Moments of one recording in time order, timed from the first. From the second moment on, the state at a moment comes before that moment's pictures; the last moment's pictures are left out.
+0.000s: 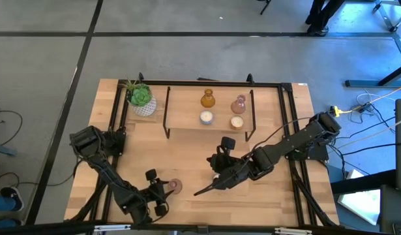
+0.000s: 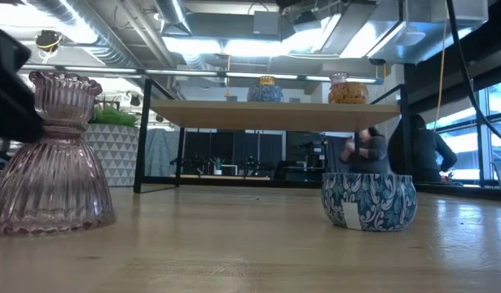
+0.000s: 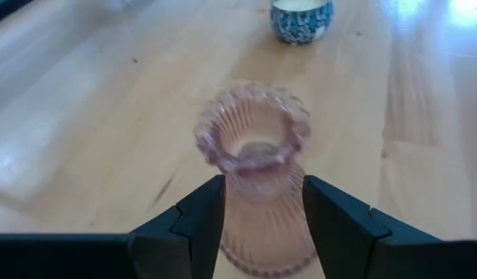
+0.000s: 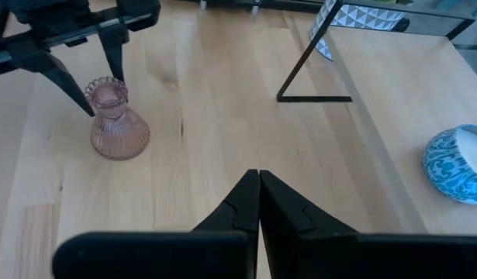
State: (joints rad) left arm -0.95 1.88 1.02 -0.42 -1.00 -1.12; right arm 0.52 1.73 1.46 -0.63 0.65 0.38
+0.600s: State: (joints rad) left arm -0.86 1.88 0.91 -0.24 -1.09 -1.06; right arm 0.52 1.73 1.46 -0.63 0.62 0.38
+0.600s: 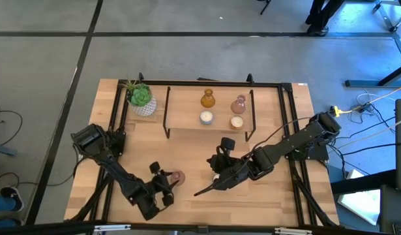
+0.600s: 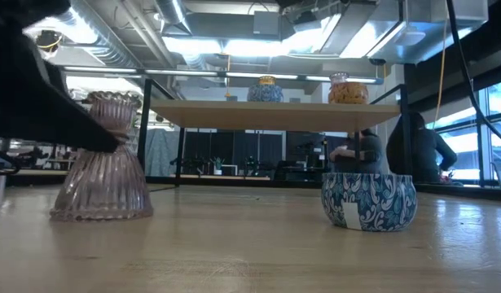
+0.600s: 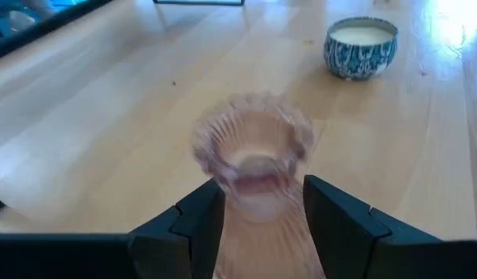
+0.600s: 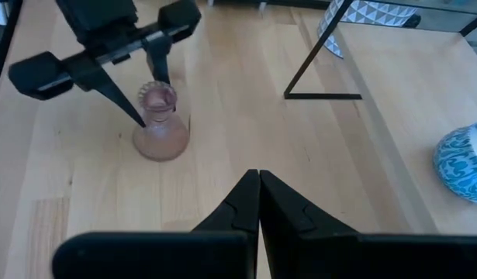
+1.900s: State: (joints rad) left arm -0.80 1.95 0.67 0.53 -1.30 -0.80; right arm 0.52 1.73 1.46 -0.63 0.62 0.40
